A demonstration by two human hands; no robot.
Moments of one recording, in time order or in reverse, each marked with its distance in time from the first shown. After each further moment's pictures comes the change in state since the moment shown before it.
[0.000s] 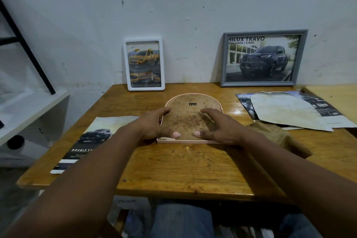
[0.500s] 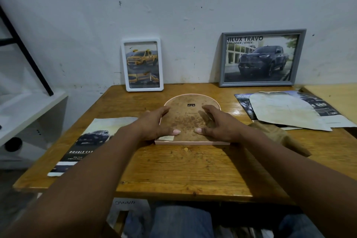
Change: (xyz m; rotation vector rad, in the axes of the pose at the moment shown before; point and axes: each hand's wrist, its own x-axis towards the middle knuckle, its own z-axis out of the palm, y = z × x) left_hand 0.002 0.004 0.003 0.191 0.068 -0.016; right_hand 0.004 -0.002 -0.007 0.073 -0.009 0.058
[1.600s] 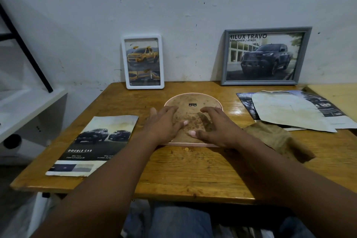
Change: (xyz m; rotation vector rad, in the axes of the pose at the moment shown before) left_hand 0.000 0.029 0.034 0.234 0.244 0.062; right_hand -0.001 -0.001 0.020 -0.080 0.098 -0.008
